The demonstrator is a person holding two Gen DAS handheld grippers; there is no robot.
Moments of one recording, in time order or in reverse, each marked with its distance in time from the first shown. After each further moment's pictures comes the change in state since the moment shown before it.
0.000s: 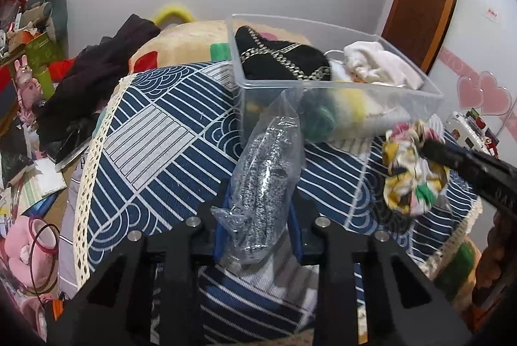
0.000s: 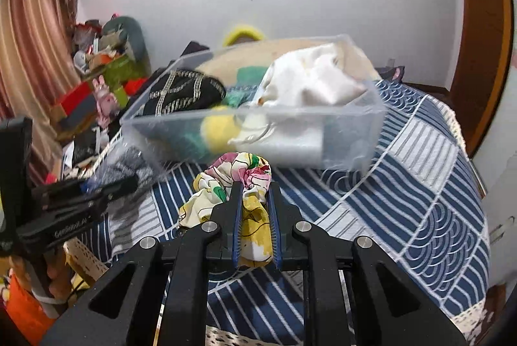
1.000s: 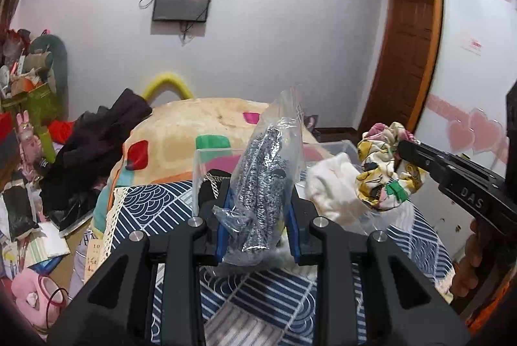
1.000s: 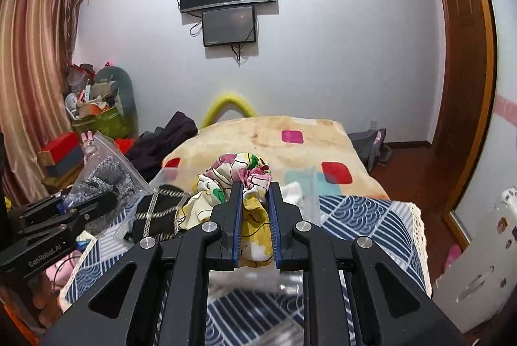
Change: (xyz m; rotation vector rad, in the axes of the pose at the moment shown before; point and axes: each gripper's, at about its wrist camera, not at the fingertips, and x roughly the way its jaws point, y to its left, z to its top) left arm -0.044 -0.045 0.100 0.016 -0.260 0.012; right arm -0.025 -0.015 0.085 -0.035 -0.262 -0.080
